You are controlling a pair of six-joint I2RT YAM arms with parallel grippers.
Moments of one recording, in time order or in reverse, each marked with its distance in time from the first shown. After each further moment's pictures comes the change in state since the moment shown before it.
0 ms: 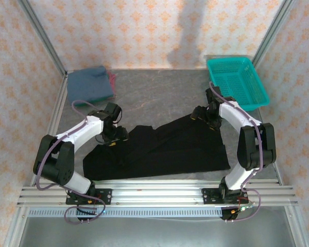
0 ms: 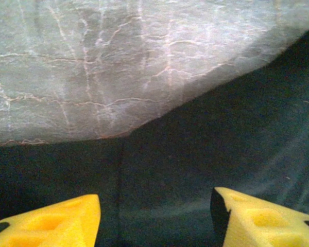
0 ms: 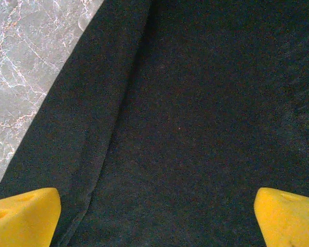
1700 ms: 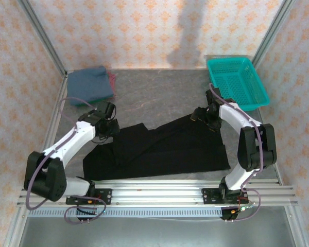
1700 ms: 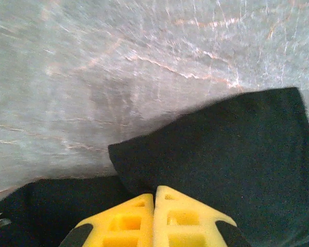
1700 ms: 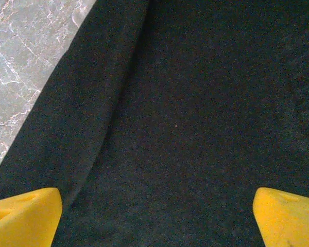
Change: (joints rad) left arm 0.032 -0.201 -0.014 0.053 -0.172 0.008; right arm 0.000 -0.012 -0.034 0.025 0.008 0.000
